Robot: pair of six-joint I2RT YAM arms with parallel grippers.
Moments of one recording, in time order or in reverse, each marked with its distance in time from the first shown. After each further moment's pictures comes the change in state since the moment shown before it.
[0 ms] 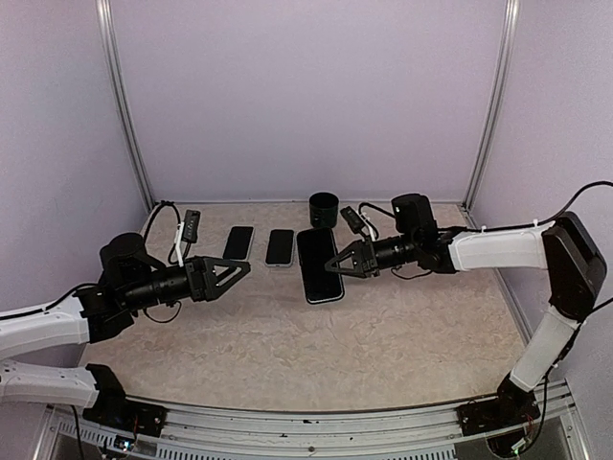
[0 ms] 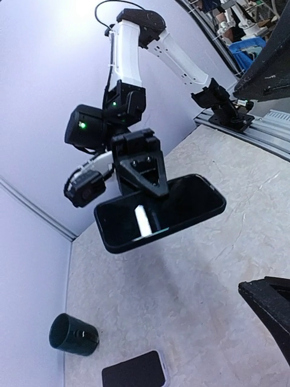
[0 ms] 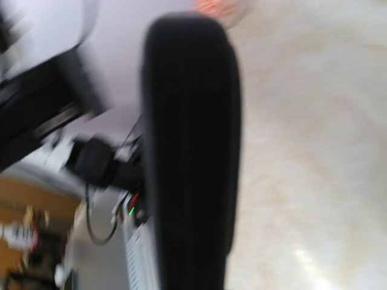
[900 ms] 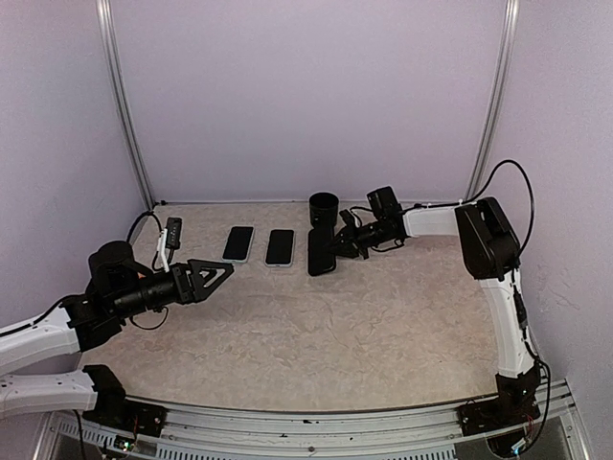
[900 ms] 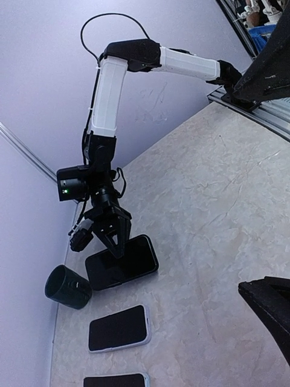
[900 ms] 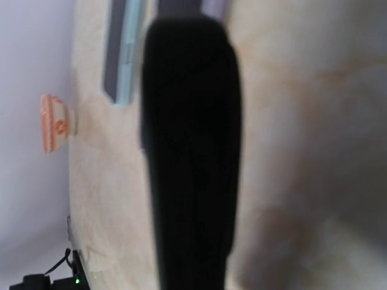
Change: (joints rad) left arm 0.064 -0.166 -0.058 -0.154 -0.103 -0.019; right arm -0.211 0.700 0.735 -0.376 0.051 0.097
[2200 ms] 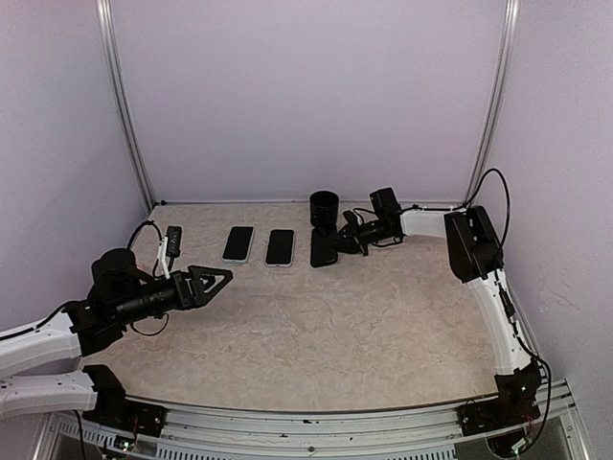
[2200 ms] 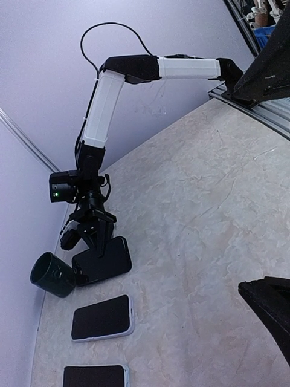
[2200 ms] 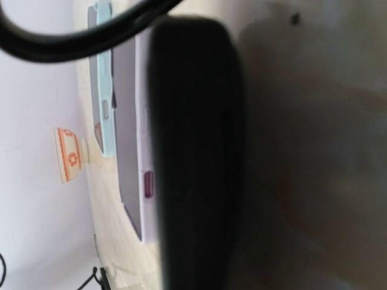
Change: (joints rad) left arm 0.004 -0.013 -0.050 0.008 -0.022 -0.037; right arm -0.069 0.241 0.296 -0.075 -0.089 0.082
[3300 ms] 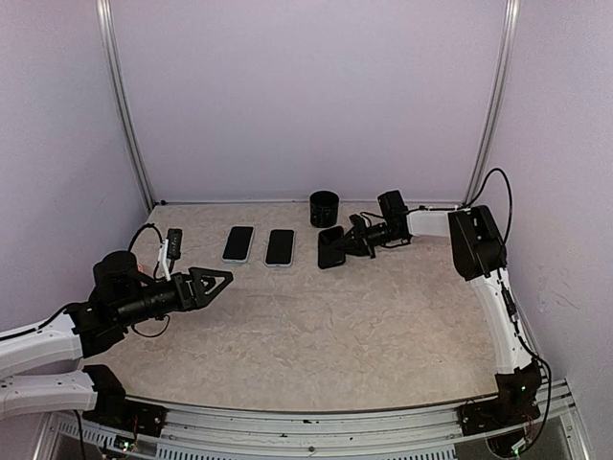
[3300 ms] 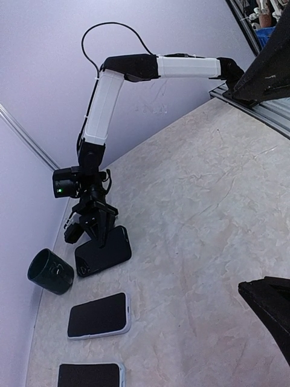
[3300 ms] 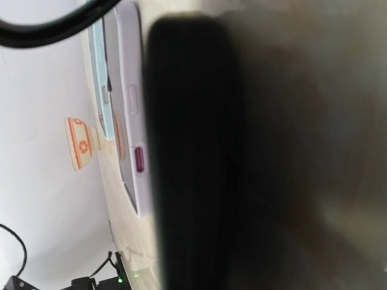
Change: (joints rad) left arm 0.000 0.005 -0.020 0.024 -0.006 -0.012; right arm -0.042 0.000 -0.029 -0.033 -0.087 -0.005
